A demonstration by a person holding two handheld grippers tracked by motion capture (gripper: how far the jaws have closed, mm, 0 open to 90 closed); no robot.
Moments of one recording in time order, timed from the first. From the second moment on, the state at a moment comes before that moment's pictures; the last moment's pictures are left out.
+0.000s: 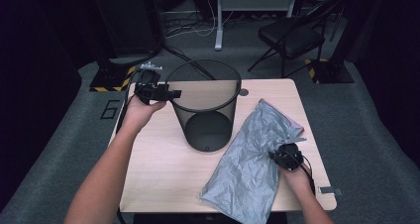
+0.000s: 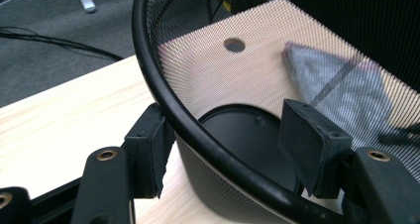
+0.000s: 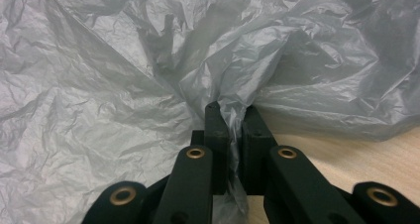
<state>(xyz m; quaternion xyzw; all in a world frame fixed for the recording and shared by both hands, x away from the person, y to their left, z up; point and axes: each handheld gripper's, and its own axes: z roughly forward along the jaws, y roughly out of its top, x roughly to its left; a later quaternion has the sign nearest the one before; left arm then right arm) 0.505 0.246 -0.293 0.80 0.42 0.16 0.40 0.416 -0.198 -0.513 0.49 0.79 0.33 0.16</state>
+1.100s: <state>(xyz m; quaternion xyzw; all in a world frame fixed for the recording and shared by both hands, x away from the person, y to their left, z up) 0.445 0.263 -0.289 0.82 0.39 0.14 0.40 0.417 -0.206 -0.512 0.49 0.79 0.33 0.15</state>
